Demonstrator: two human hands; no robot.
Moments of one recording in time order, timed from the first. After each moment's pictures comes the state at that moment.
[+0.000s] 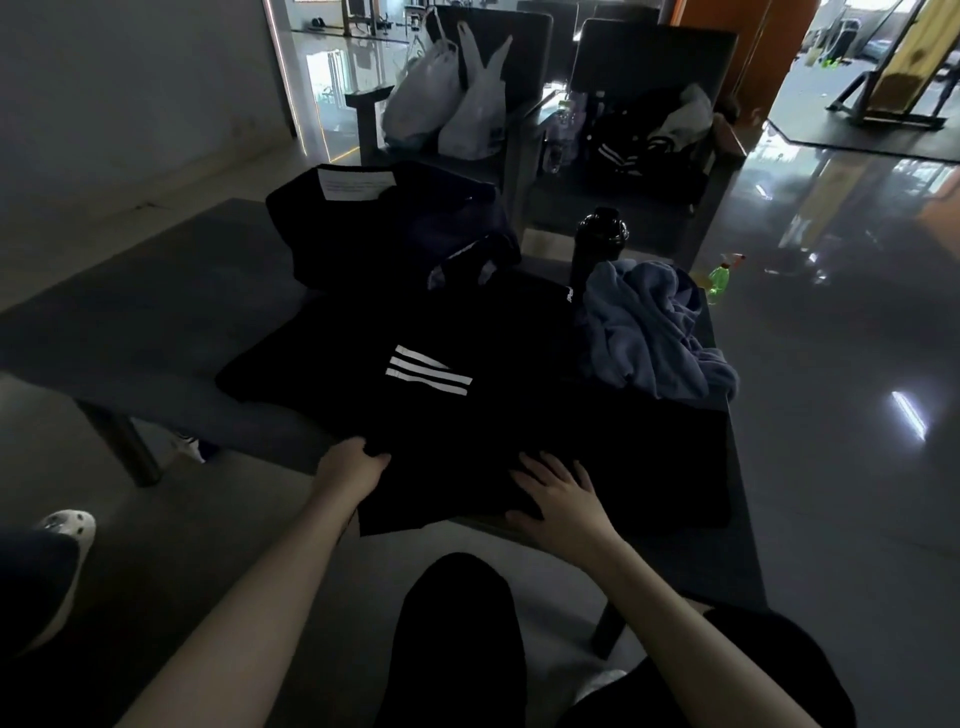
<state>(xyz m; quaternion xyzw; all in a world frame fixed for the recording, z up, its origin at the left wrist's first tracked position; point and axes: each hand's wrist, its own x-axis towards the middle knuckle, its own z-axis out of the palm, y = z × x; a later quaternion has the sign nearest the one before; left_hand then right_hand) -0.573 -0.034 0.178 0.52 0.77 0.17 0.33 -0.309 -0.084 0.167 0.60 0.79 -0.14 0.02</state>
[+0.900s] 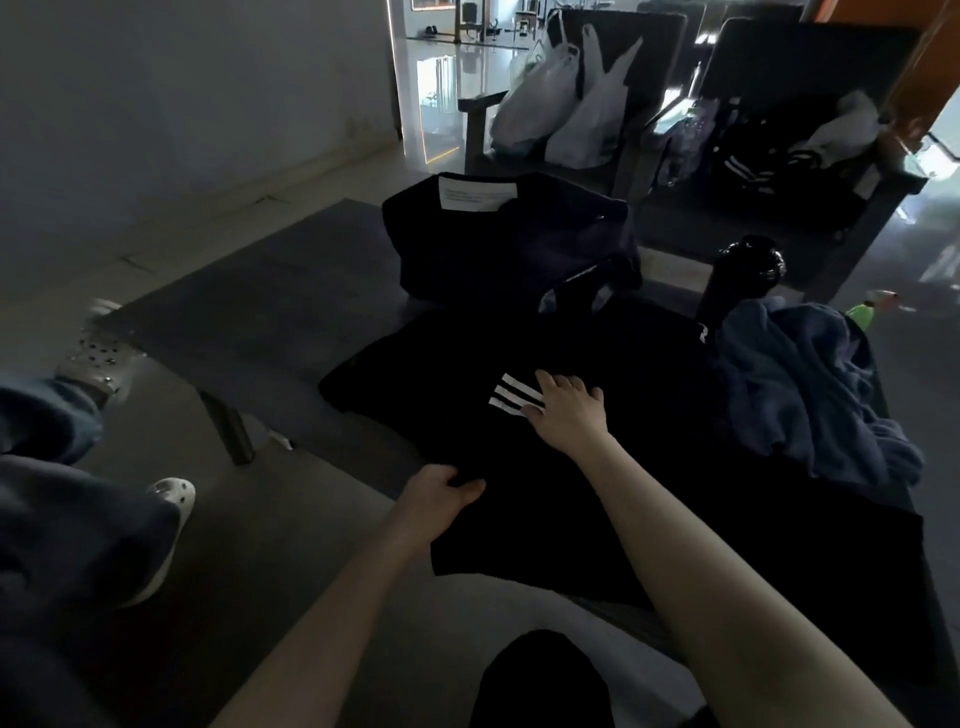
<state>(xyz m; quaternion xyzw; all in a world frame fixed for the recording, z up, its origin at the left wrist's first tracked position) -0.600 -0.027 0.184 0.49 0.68 0.29 0.46 -0.430 0.093 0.205 0.62 0.78 -0.11 -0.01</state>
